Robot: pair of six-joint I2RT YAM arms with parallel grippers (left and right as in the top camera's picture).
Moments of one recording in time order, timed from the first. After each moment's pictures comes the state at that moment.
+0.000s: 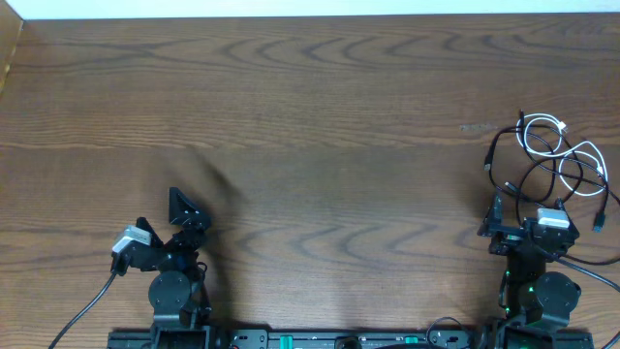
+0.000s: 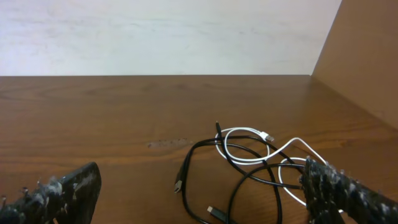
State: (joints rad) left arm -0.02 0.01 0.02 -0.09 -0.44 -0.65; right arm -0.22 0.01 0.01 -0.07 -0.04 -0.04
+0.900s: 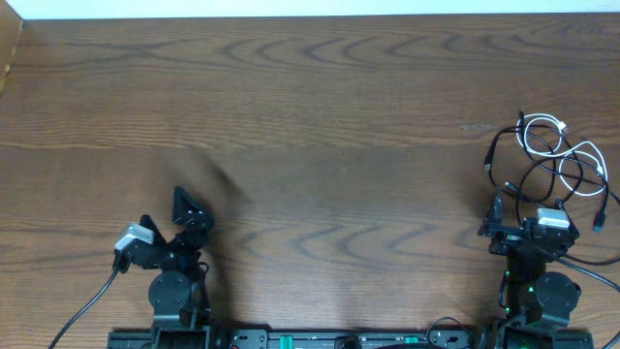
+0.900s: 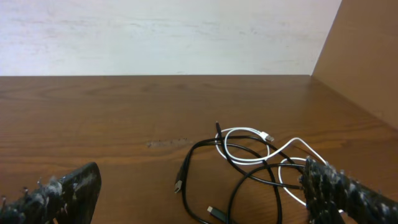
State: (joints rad) left arm -0.02 0.01 0.02 -0.08 -0.38 -0.65; right arm -0.22 0.01 0.01 -0.07 -0.04 -0.04
